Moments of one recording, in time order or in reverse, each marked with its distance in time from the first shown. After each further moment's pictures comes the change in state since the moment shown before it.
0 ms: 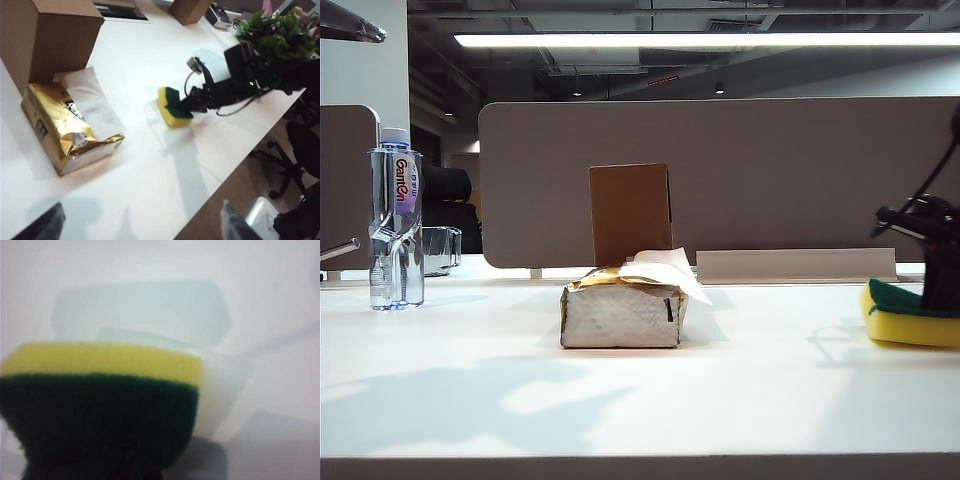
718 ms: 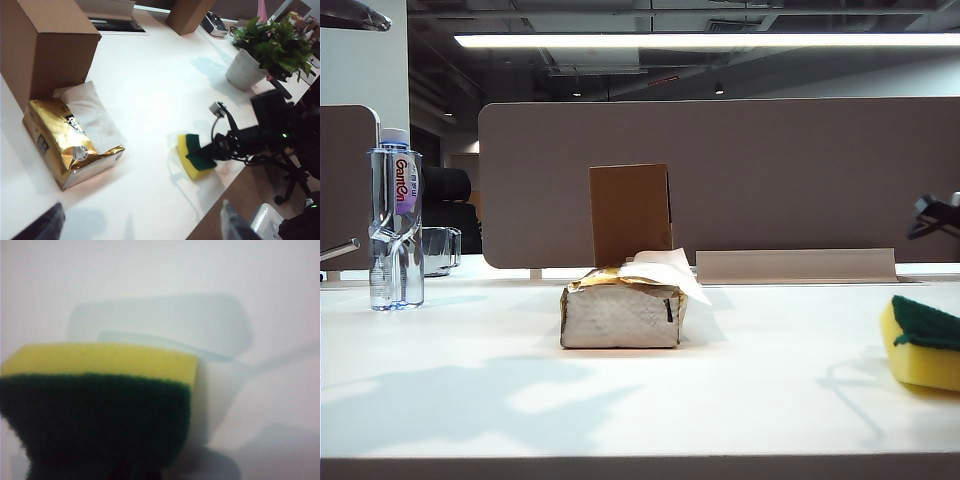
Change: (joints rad) left arm 0.000 0.000 0.000 0.051 0.000 0.000; right arm 0.110 -0.405 -0.426 0.053 0.003 0.160
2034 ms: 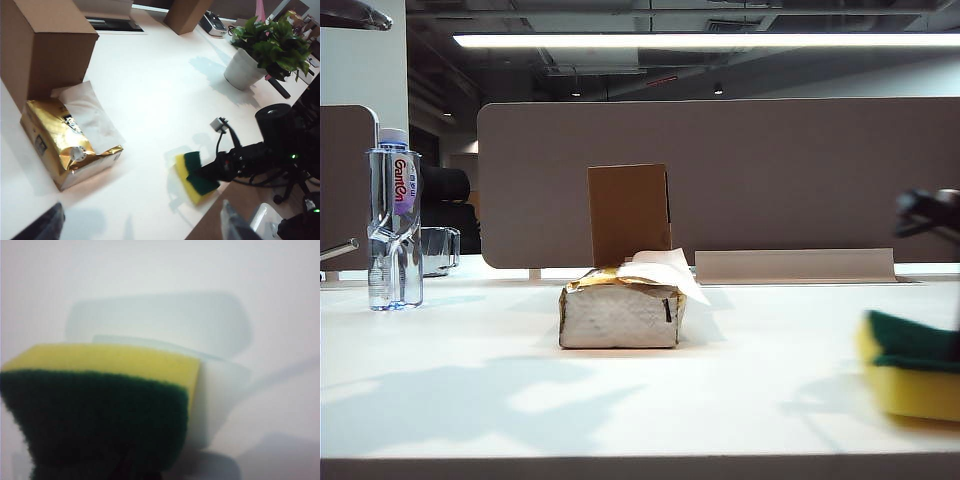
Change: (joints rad) left arm 0.000 0.000 0.000 0.000 0.004 0.000; right arm 0.217 -0.125 -0.080 0.013 0.064 0.164
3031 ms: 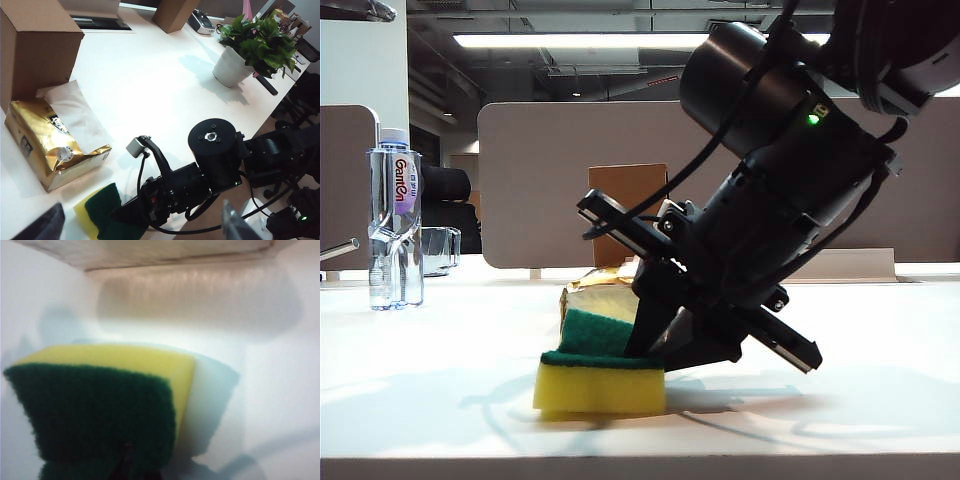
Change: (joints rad) left arm 0.000 -0.002 0.000 0.001 0.044 0.000; right arm 0.499 0.527 0.326 0.372 0.067 0.294
